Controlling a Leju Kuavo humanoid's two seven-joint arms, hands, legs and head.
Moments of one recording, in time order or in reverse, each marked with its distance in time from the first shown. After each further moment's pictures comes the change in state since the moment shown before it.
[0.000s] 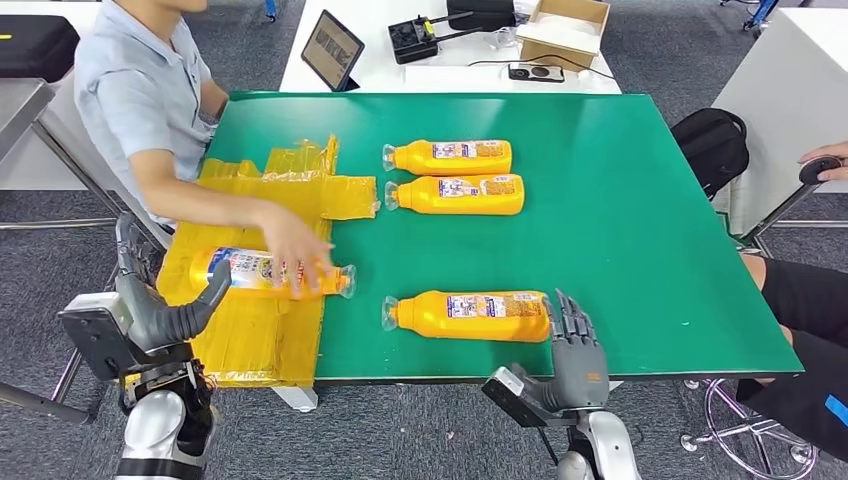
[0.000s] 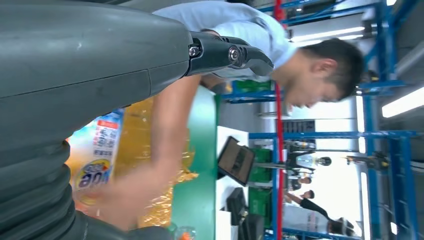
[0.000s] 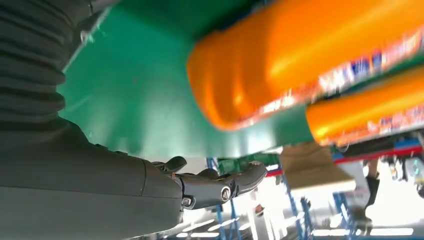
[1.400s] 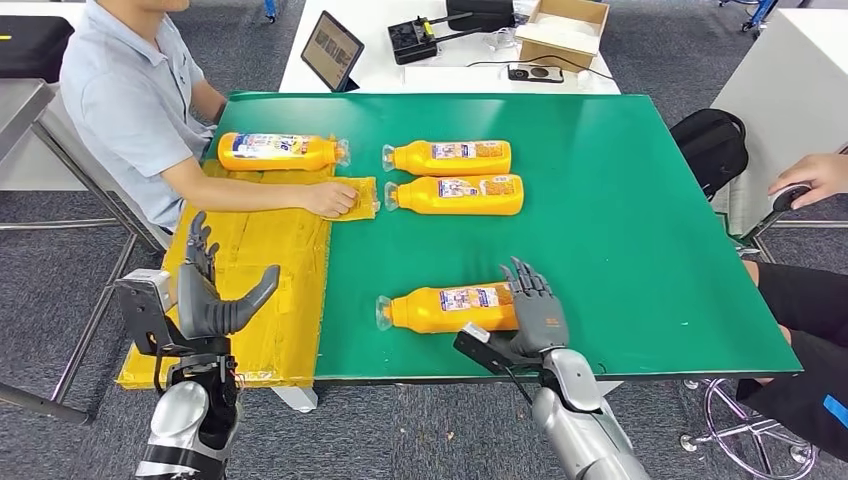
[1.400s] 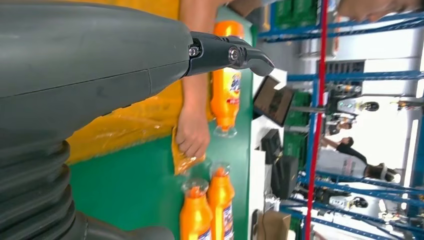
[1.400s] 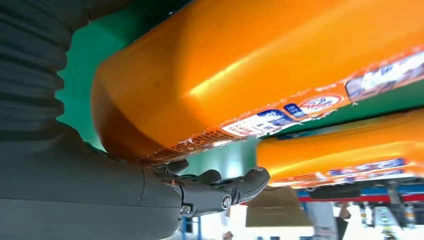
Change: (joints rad) left arm -0.047 -0.002 -0.073 0.101 0.091 -0.121 0.132; right arm -0.359 0.010 0.106 0.427 0.035 0.106 0.025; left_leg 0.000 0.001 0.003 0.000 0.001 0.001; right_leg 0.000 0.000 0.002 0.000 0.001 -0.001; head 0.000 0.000
